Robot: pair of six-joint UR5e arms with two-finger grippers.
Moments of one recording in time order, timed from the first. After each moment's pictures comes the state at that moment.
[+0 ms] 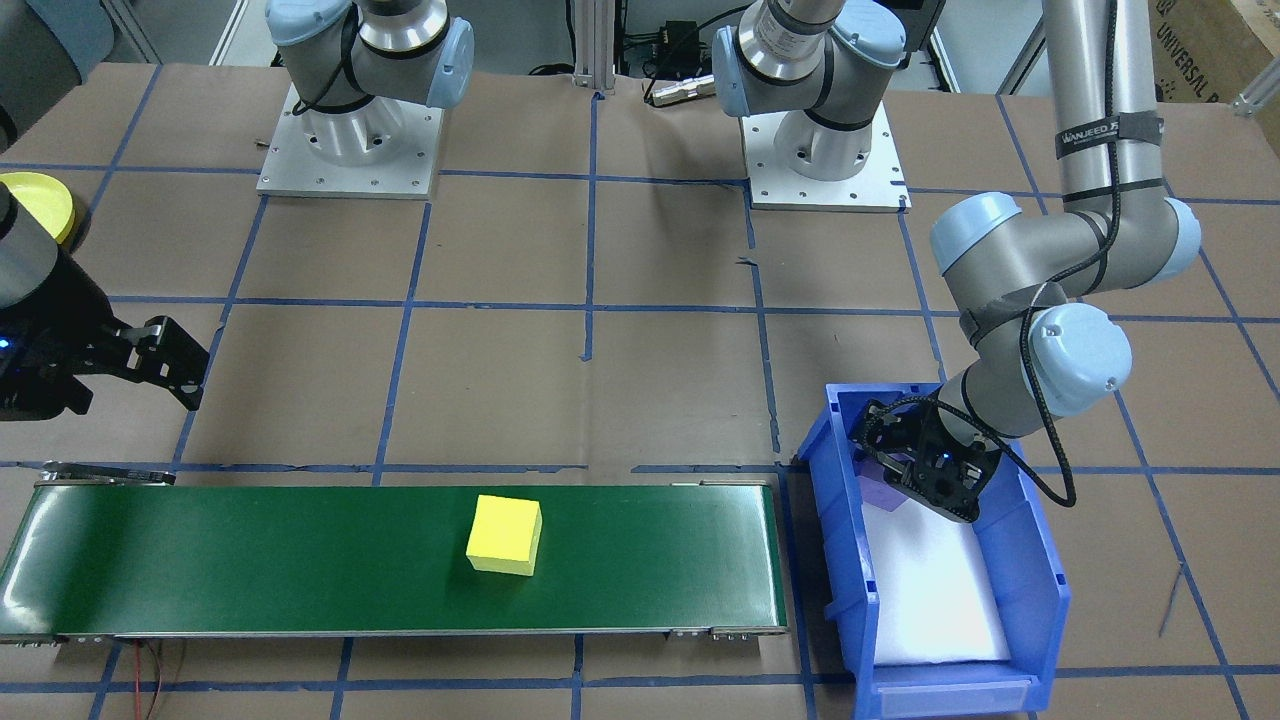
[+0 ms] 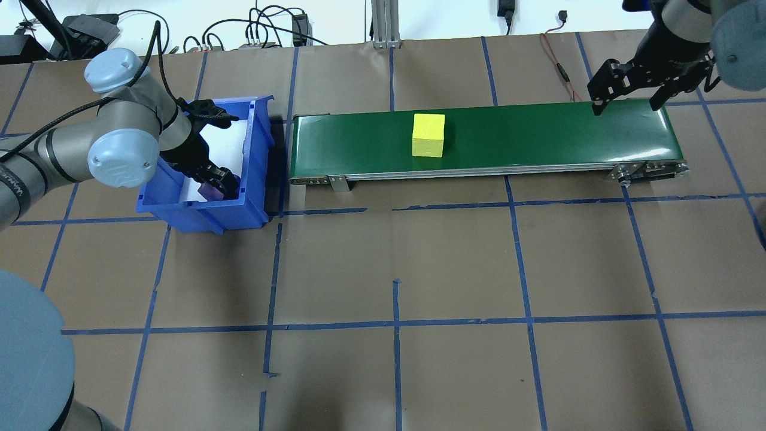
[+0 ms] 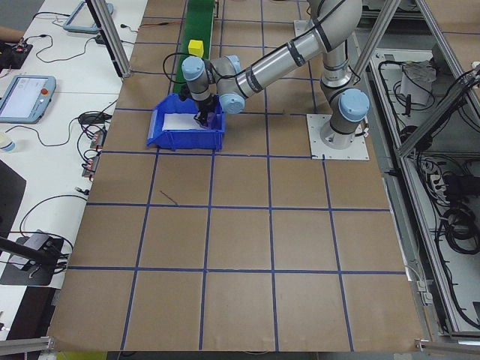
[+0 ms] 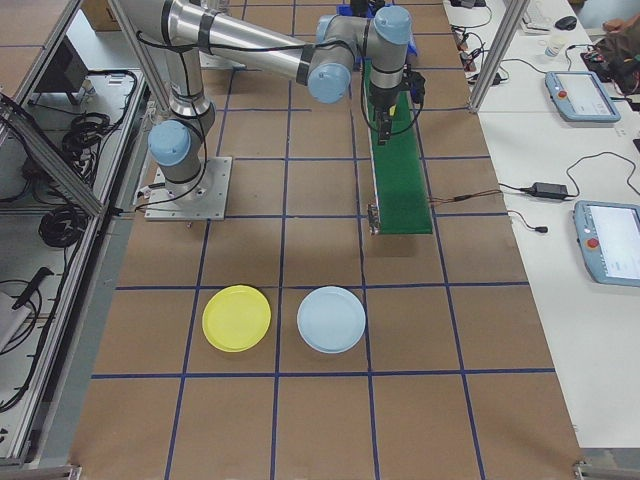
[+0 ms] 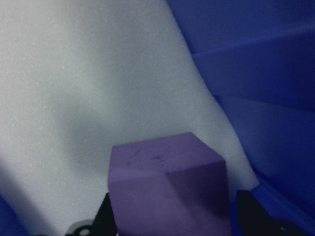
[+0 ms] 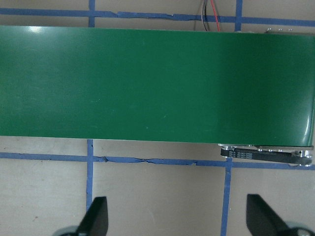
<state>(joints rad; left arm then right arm) -1.36 -1.96 -1.77 -1.09 1.49 0.71 1.33 -1.38 1.58 -1.83 -1.55 -0.29</state>
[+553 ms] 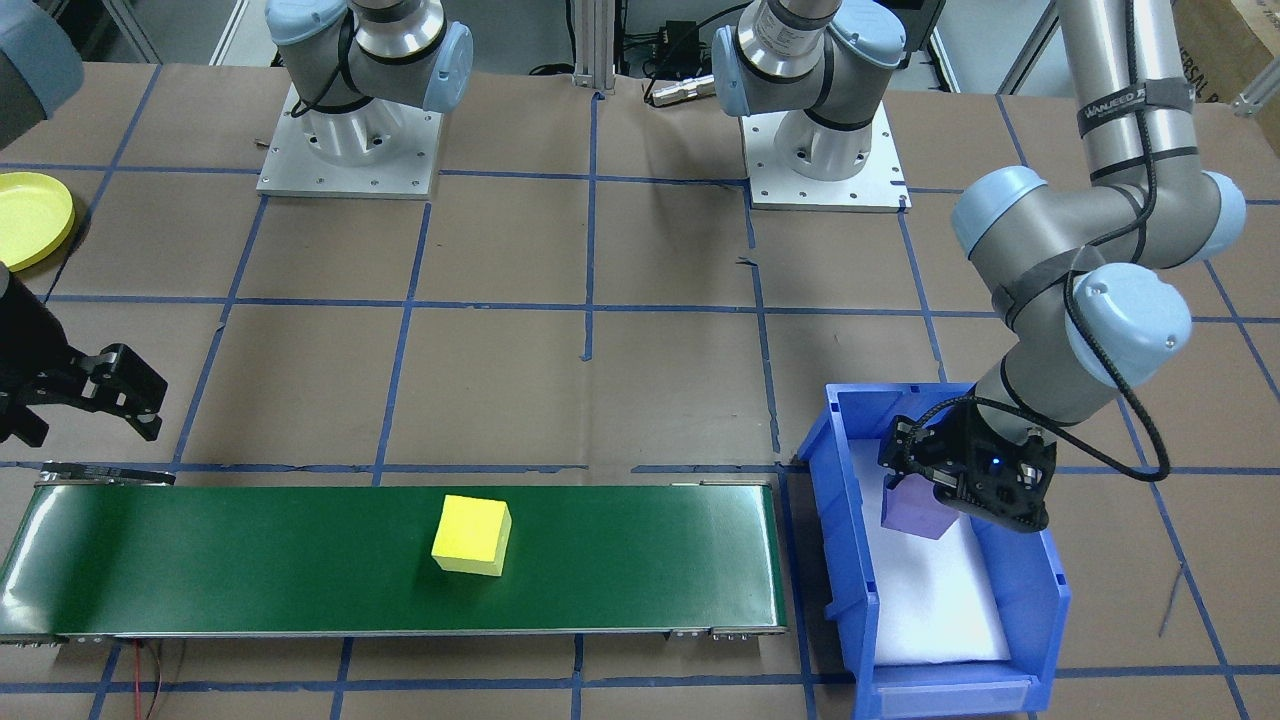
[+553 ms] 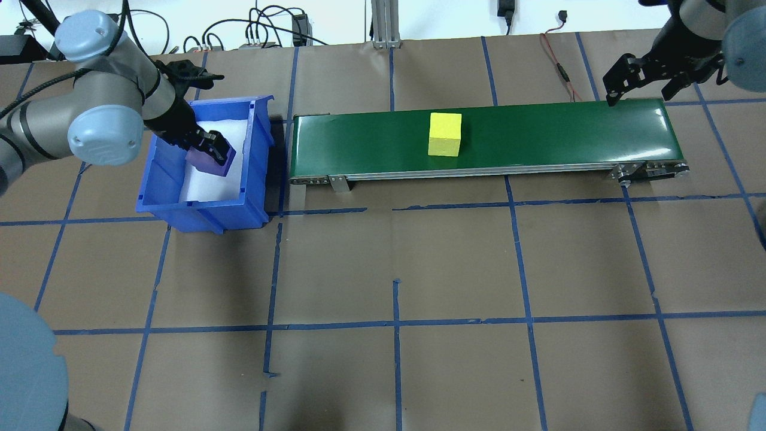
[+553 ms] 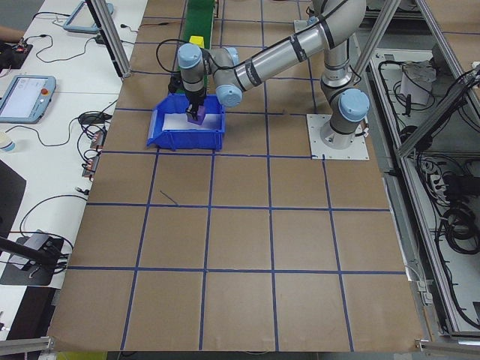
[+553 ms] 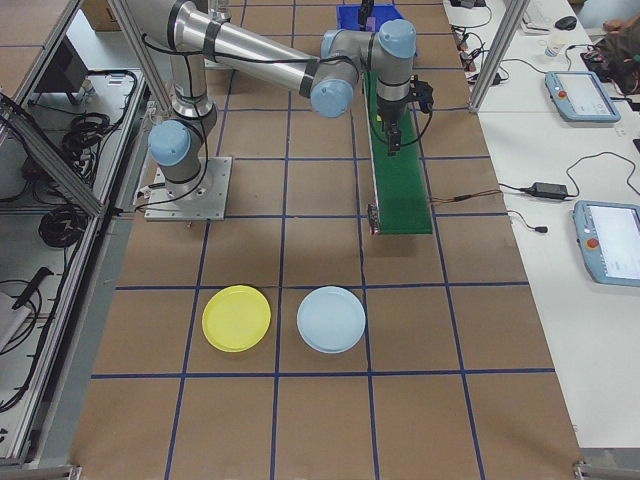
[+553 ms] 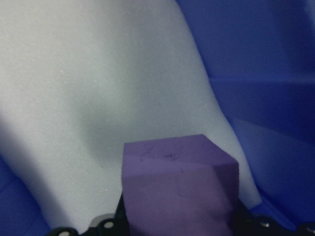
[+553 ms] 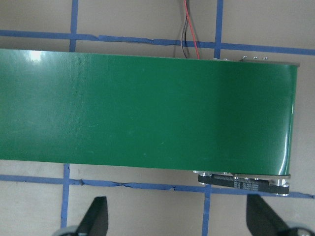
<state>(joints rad) -1.36 -1.91 -1.67 -1.07 1.49 0.54 1.27 -1.35 1.58 -1.93 -1.52 -0.37</state>
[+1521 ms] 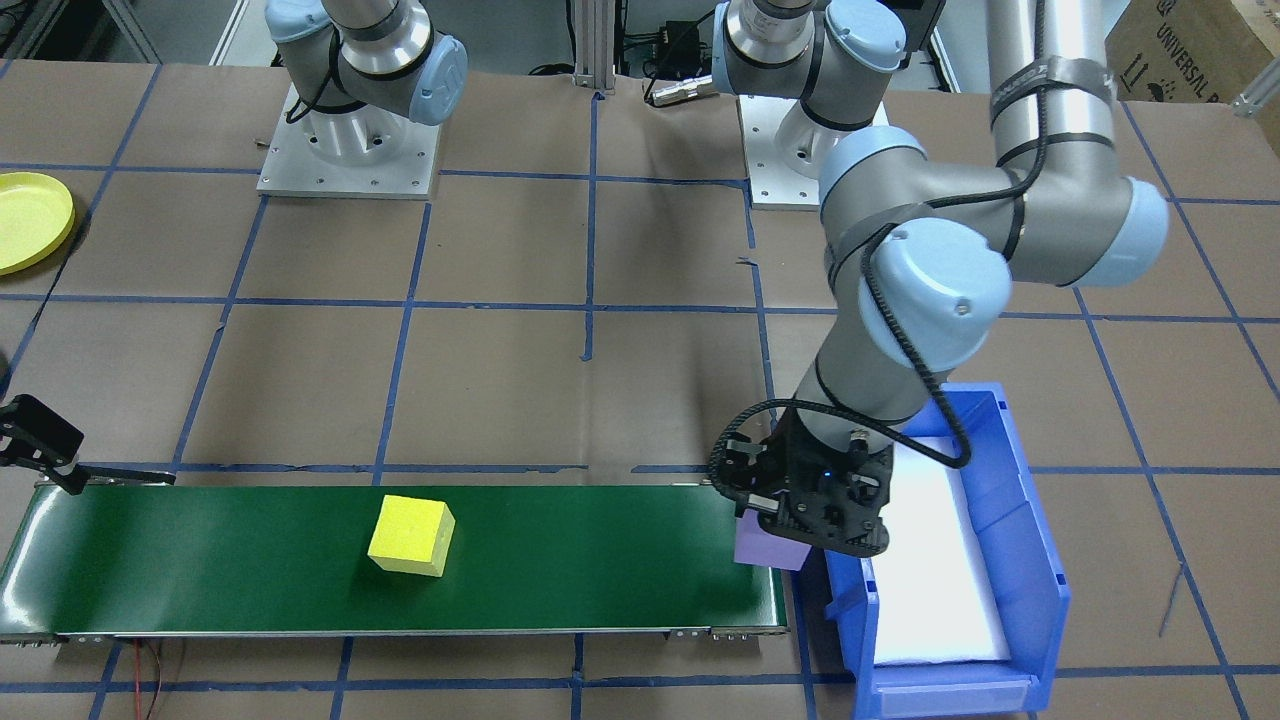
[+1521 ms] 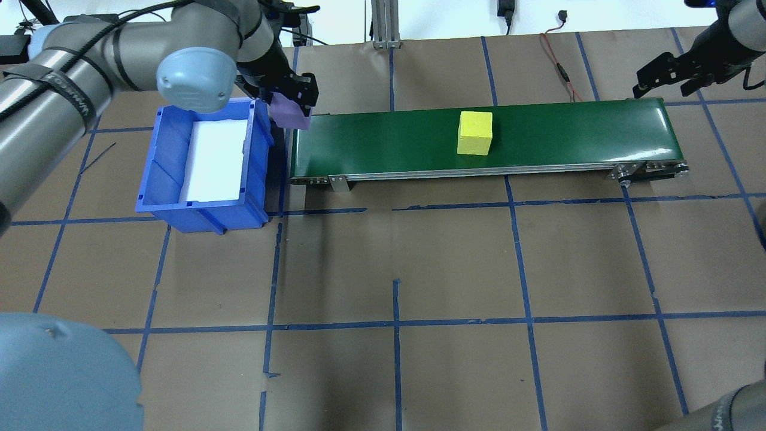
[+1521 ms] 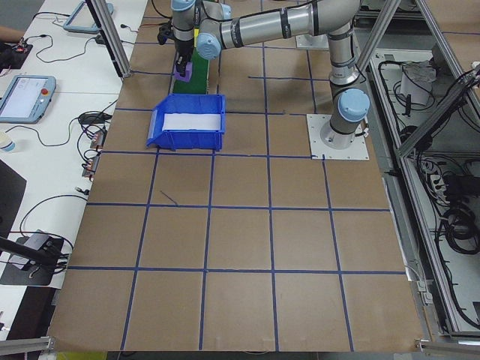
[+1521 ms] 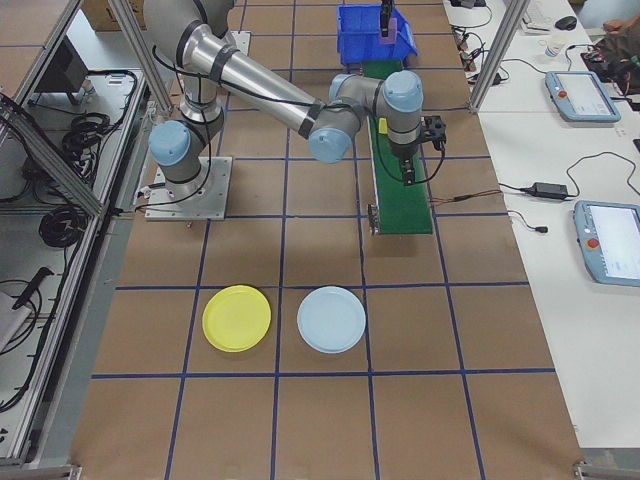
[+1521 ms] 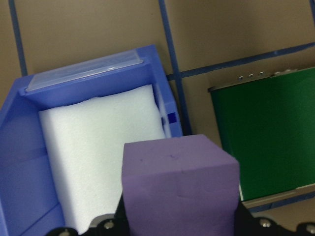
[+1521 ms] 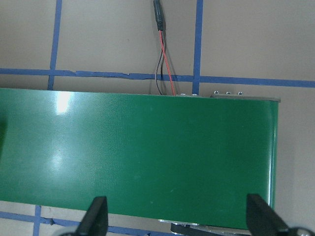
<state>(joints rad) -1.66 -2.01 -1.44 -1.15 1.50 0.15 1.13 -1.27 1.58 -2.04 -1.35 -0.49</state>
